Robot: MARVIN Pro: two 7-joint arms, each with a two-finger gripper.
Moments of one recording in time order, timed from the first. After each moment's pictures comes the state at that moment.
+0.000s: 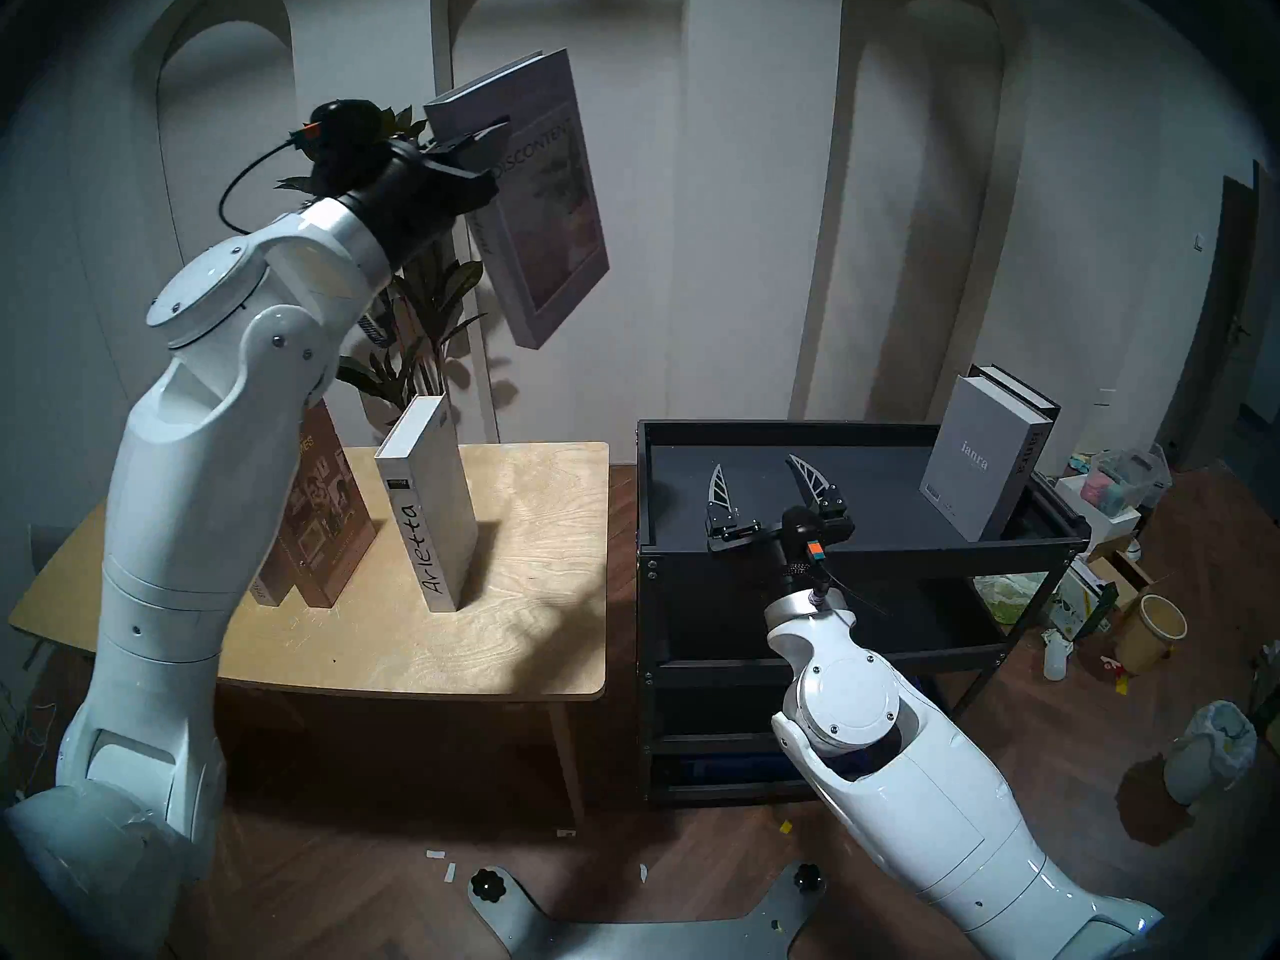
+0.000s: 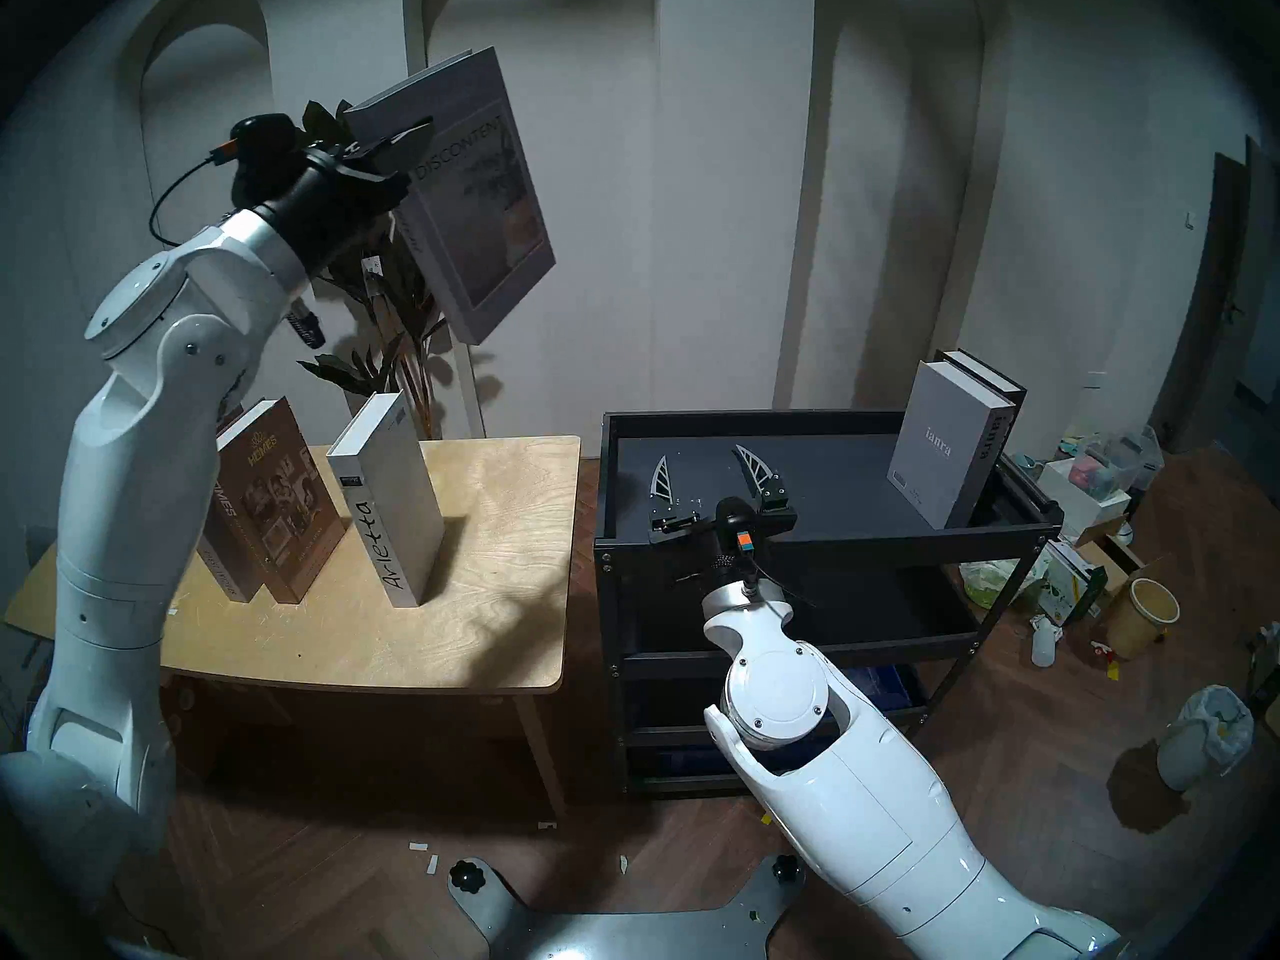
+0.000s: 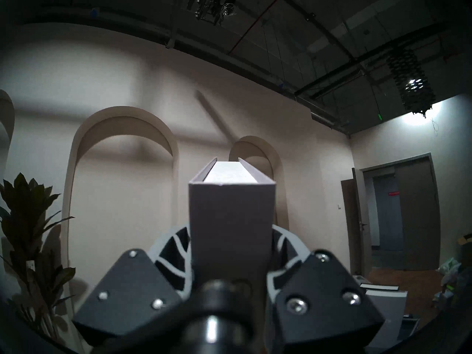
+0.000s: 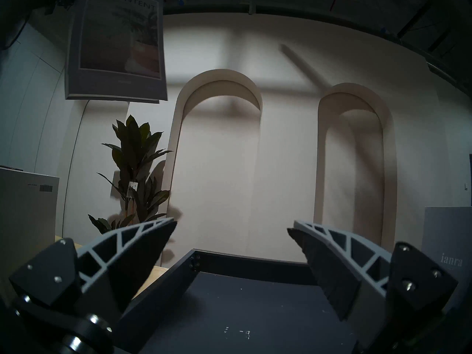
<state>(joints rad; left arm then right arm) 0.96 -1.03 -1.40 -1.97 -0.86 0.39 0.00 -1.55 -1.21 1.10 -1.79 0.10 -0.20 -0.41</state>
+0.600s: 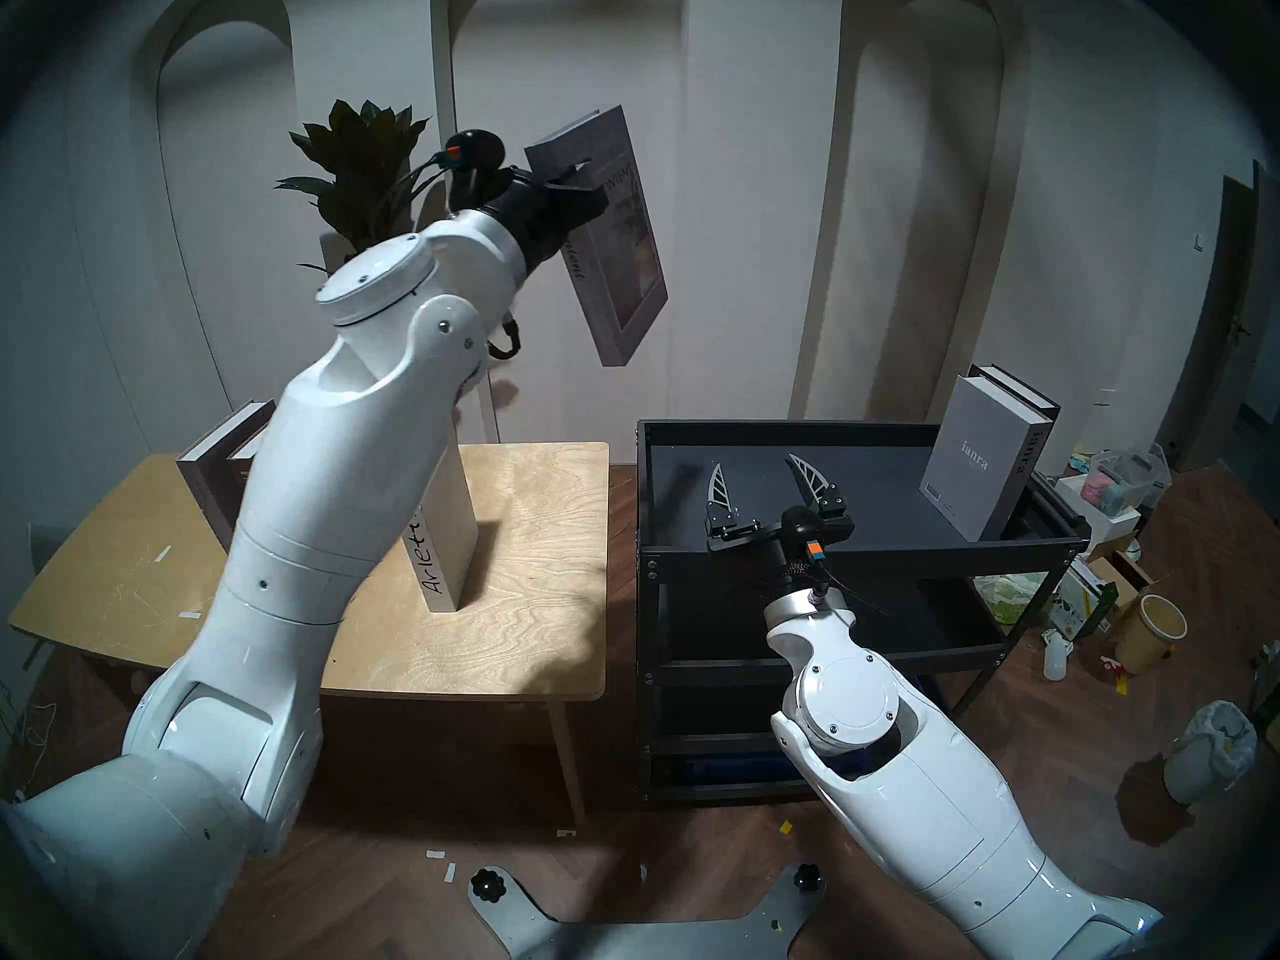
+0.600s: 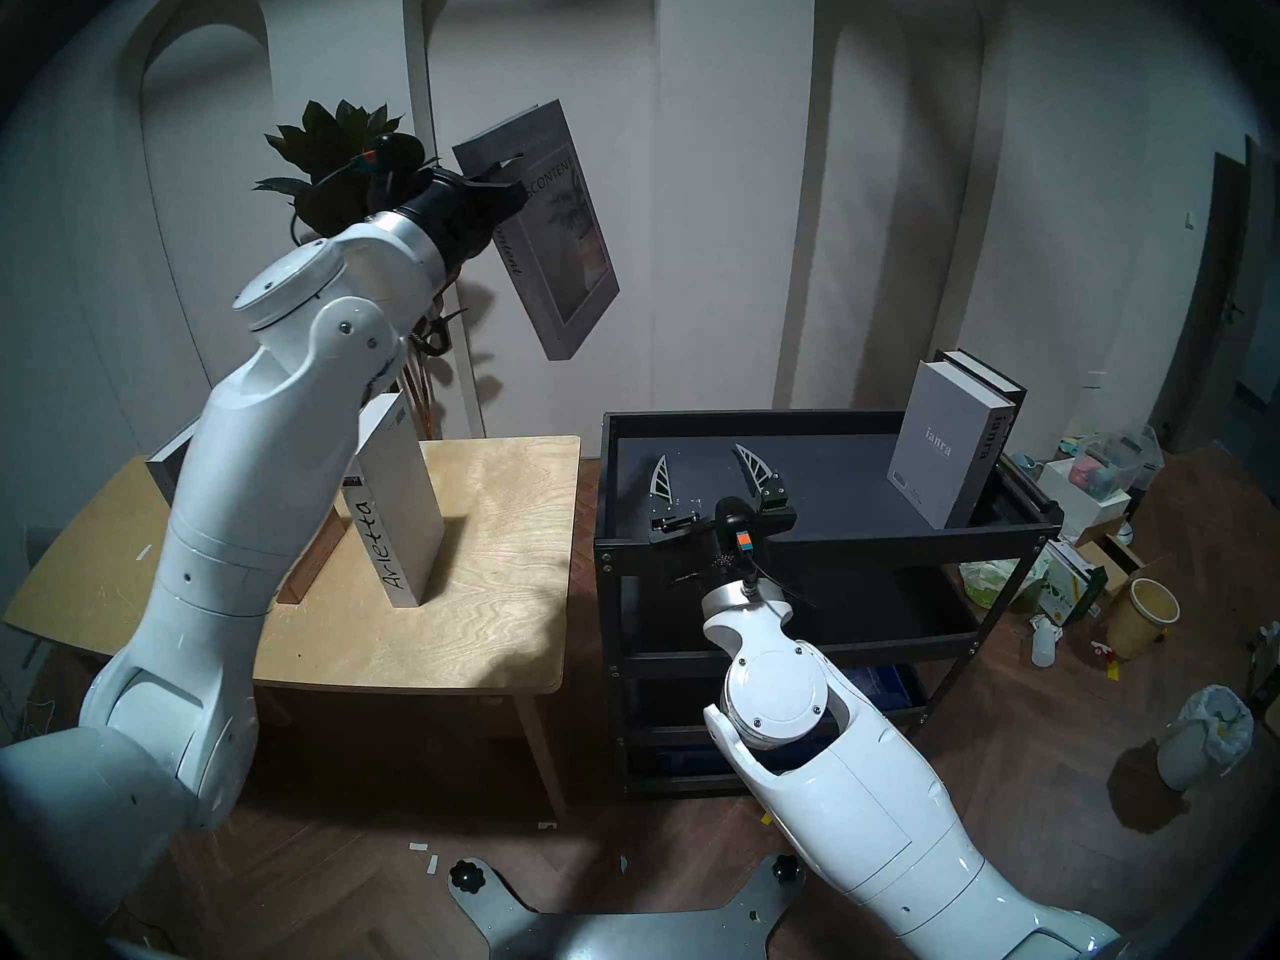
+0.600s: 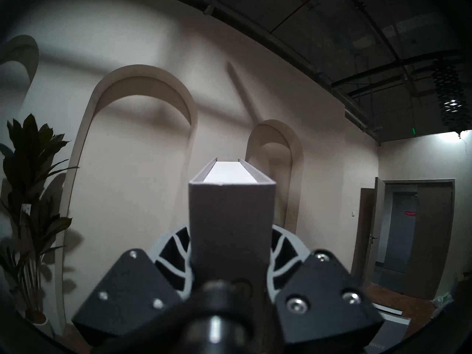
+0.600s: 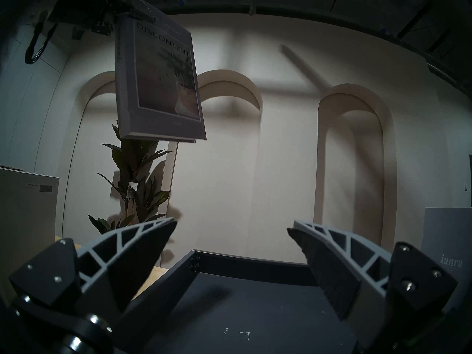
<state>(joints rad) 0.82 -1.23 -1.19 -1.75 -0.83 0.38 0.29 -1.55 -1.21 1.10 -1.79 0.09 -0.20 -0.41</state>
